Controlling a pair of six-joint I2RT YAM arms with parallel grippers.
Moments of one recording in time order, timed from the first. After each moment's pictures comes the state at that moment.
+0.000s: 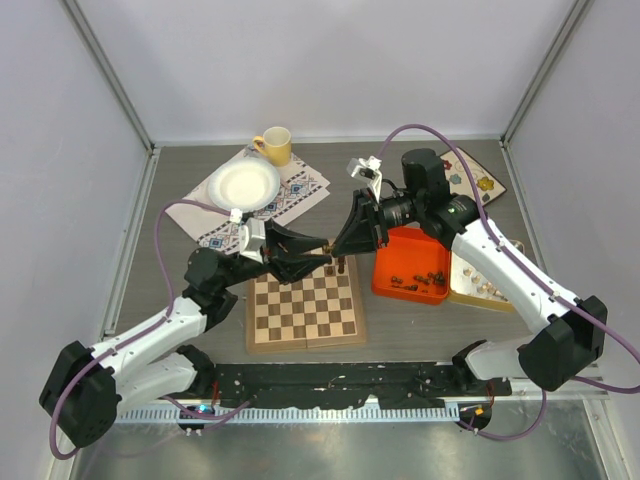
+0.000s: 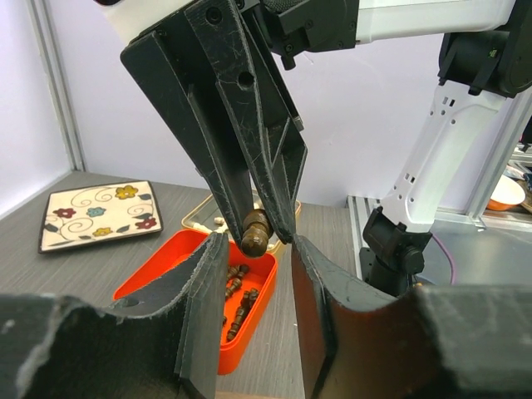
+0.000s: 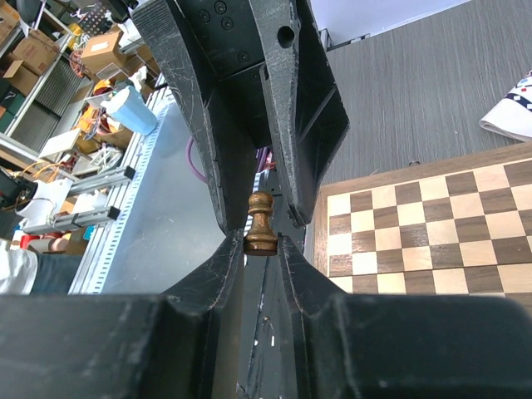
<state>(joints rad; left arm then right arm) -0.67 1.00 0.50 0.94 0.67 -0.34 0.52 1.33 1.25 -0.34 -1.26 0.07</state>
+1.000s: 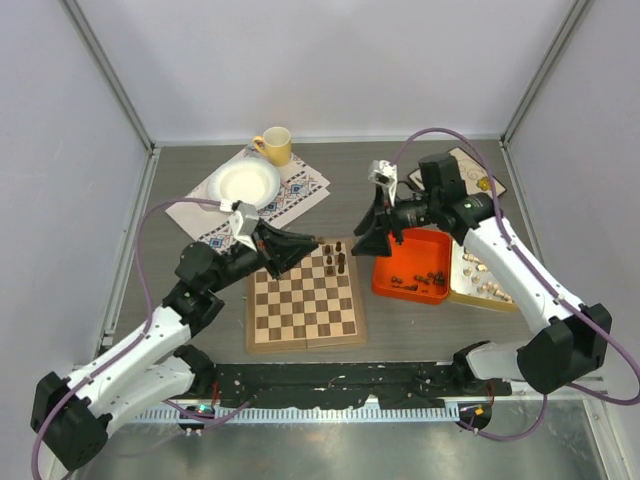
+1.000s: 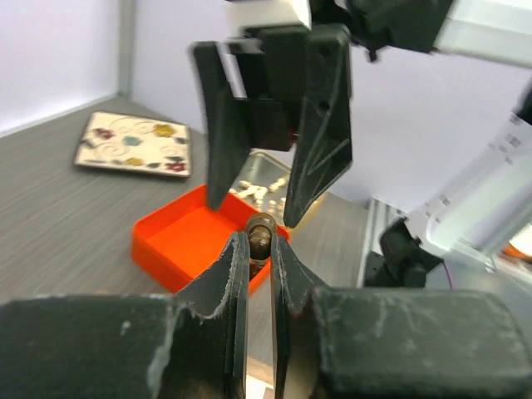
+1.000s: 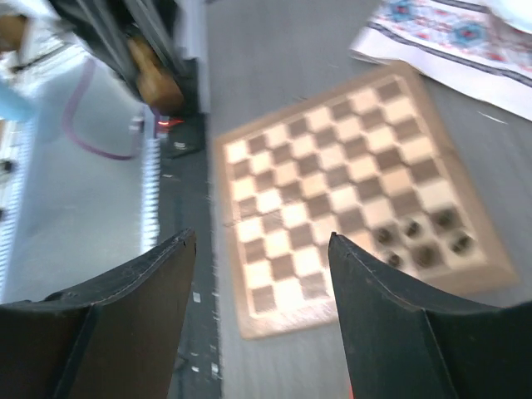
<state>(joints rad) -0.65 0.87 0.53 0.63 0.53 -0.40 0.43 1.33 1.24 -0.58 -1.12 -0.21</state>
